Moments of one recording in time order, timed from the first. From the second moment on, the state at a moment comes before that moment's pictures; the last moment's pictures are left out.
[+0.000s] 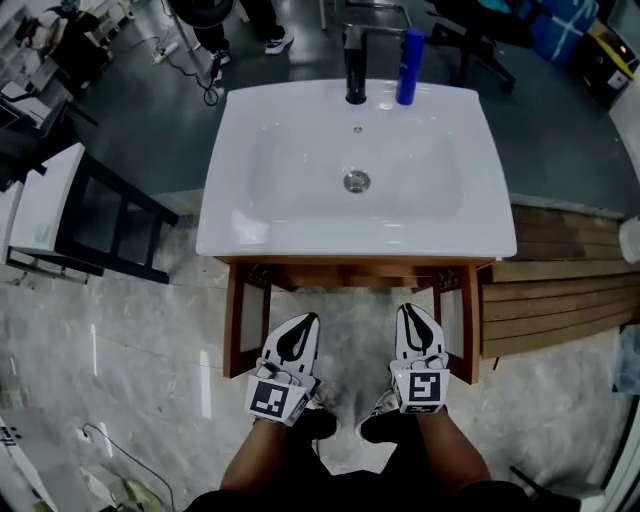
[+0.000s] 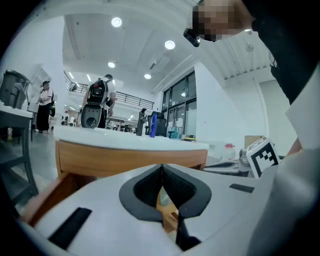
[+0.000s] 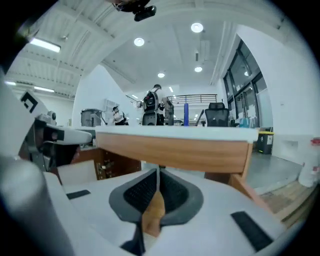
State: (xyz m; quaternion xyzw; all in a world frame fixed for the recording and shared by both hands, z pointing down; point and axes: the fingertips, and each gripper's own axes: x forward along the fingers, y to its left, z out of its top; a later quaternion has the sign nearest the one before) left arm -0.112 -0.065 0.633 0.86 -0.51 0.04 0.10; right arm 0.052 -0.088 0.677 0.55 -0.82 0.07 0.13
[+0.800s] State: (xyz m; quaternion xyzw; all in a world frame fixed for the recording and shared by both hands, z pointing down) left arm -0.085 -0.030 0.369 0.84 -0.53 0.03 0.10; right arm 0.077 -0.047 0.382 0.53 -0.84 0.02 0.06
